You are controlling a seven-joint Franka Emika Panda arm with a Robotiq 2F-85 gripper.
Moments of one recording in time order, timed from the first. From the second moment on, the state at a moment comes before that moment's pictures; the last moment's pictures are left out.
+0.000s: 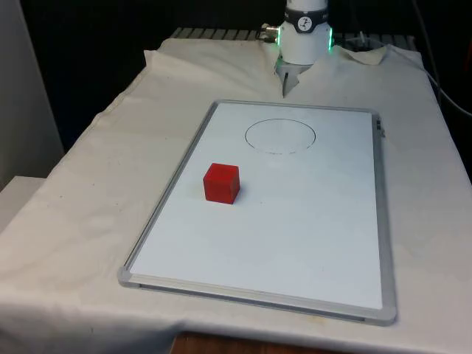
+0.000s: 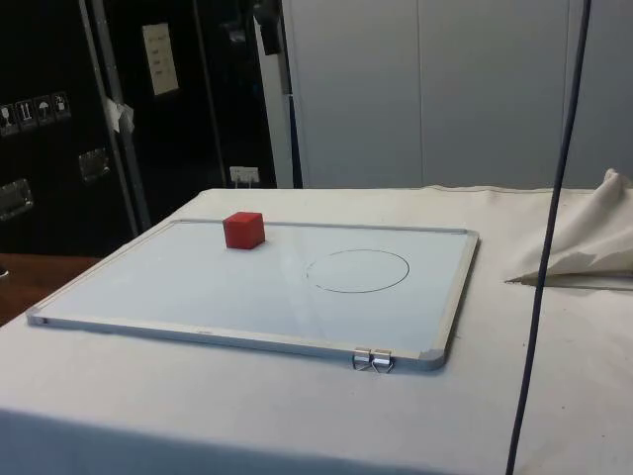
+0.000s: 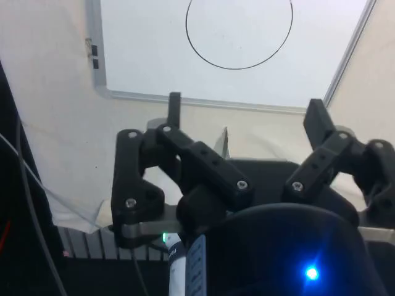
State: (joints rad) arm 0.08 0.05 -0.08 -1.86 0.00 1.85 -0.01
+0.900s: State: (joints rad) arm 0.08 0.14 -0.08 -1.81 0.00 1.91 -0.01
